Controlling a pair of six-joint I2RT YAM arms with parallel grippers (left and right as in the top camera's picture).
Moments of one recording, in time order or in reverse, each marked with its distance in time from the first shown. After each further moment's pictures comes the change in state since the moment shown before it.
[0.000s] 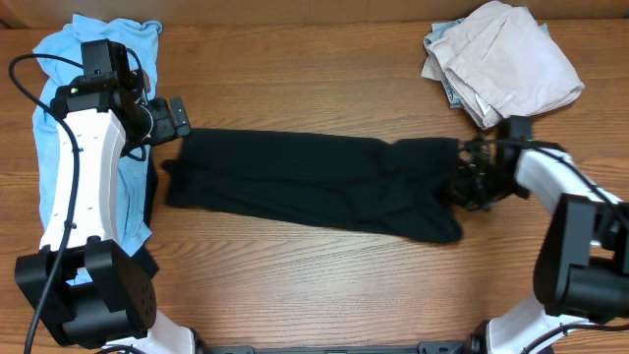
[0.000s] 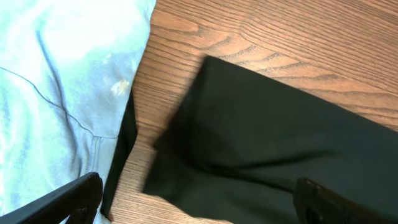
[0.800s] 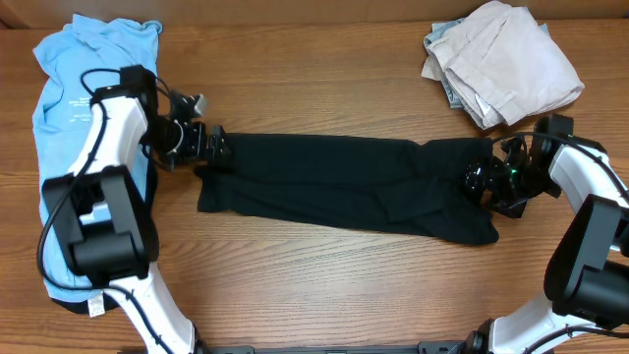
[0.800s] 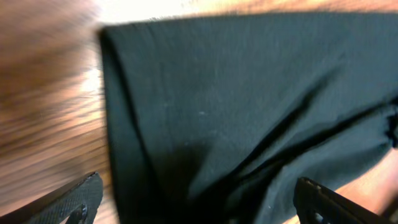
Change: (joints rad) left arm 0.000 0.338 -0.001 -0.024 0.473 0.439; right arm -0.122 0.000 0.074 -0.099 0.109 -0.026
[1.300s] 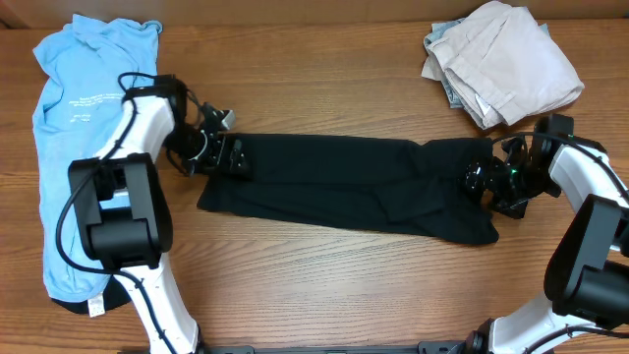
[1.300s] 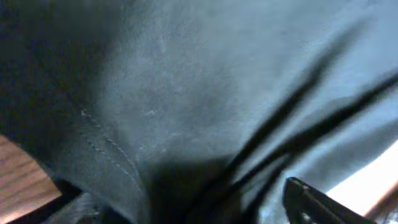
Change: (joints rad) left arm -0.111 0.056 -0.001 -0.042 -0.068 0.019; right arm 0.000 0.000 0.000 0.005 0.019 0.000
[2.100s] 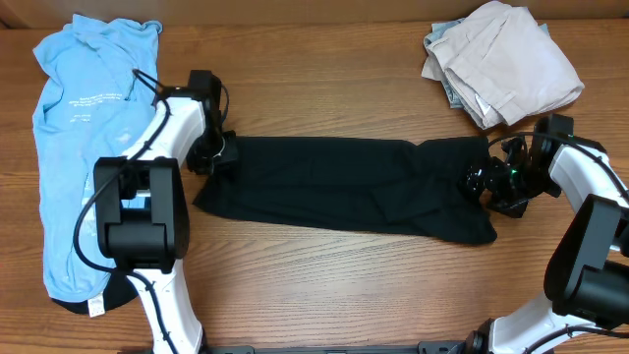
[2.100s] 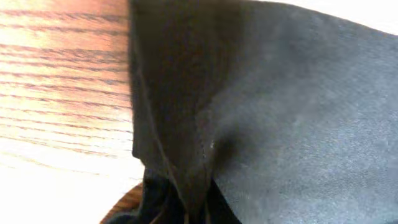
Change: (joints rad) left arm -0.127 -0.016 -0.029 0.106 -0.443 -0.581; right arm 0.000 0.000 0.000 -0.006 0.002 0.000
